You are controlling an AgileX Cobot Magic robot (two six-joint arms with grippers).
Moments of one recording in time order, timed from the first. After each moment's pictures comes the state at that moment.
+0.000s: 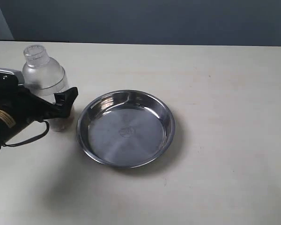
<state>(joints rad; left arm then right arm) 0.00 1.92 -0.39 0.25 -1.21 -0.22 -0.13 0.00 0.00 0.07 0.32 -0.04</state>
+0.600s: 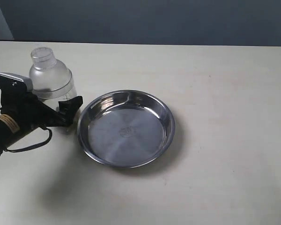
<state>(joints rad) 0.00 1.94 -0.39 0.34 -1.21 -0.19 -0.13 0.00 0.00 0.07 0.32 -0.04</state>
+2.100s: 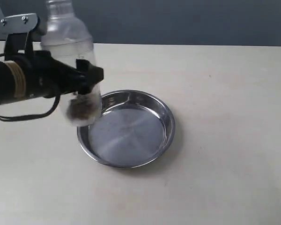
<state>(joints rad) -0.36 1.34 -0.65 0.79 -0.12 -1.12 -0.13 0.00 0.00 0.07 0.32 -0.04</state>
